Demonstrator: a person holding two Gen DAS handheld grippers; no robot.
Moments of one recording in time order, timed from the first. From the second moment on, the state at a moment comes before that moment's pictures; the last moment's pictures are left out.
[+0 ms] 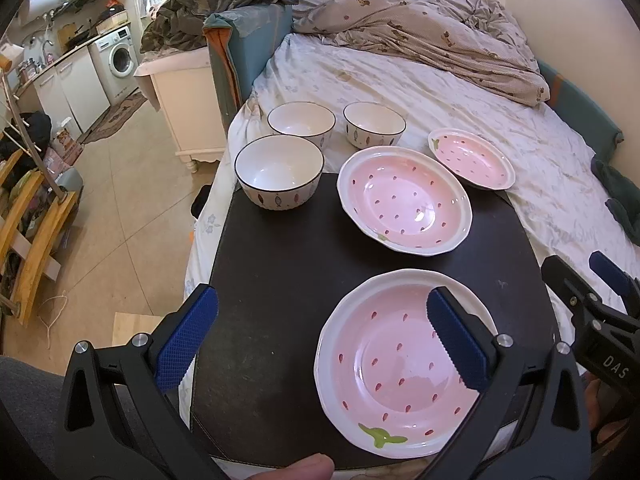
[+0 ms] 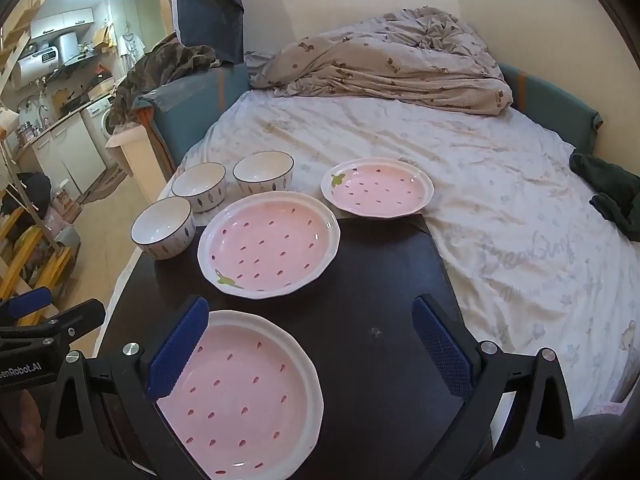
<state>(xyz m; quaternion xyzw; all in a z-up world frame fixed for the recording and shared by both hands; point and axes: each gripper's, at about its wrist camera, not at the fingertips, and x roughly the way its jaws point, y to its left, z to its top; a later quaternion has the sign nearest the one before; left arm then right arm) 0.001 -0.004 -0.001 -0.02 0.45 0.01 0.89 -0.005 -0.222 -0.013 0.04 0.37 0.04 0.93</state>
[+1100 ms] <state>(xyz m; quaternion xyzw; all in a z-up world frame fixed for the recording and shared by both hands) 0.001 0.000 -0.003 -0.03 0.46 0.01 0.89 -0.005 -0.218 -0.015 0.04 0.37 0.04 0.93</state>
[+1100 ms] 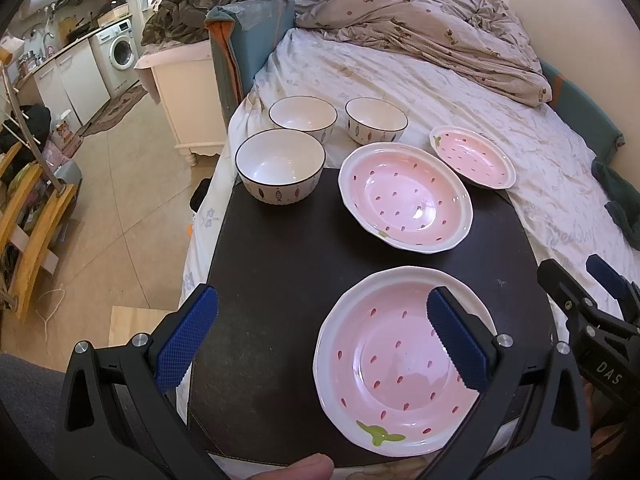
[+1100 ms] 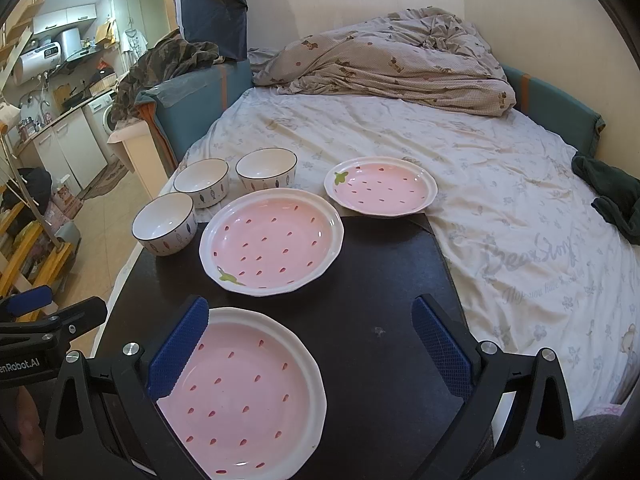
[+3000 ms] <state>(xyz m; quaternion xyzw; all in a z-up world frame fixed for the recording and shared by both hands) 0.087 0.001 -0.005 -0.03 0.56 0.01 0.83 0.067 -0.262 -0.003 0.09 0.41 0.06 0.91</state>
